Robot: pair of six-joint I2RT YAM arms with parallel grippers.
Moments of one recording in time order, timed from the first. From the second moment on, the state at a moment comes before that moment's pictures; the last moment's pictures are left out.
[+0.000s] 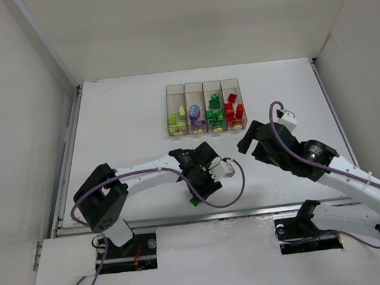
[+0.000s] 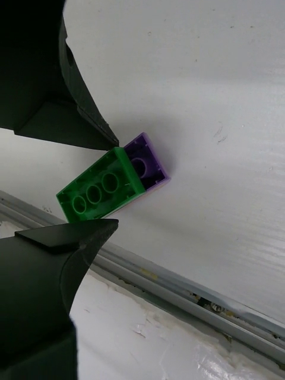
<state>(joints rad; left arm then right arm) -1.00 1.61 1.01 -0.66 0.24 0.23 0.81 0.94 0.97 -0.80 0.49 1.07</state>
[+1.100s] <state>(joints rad) -0.95 1.45 1.14 -0.68 0.31 0.34 0.81 0.87 0.94 -0.68 0.40 0.76</state>
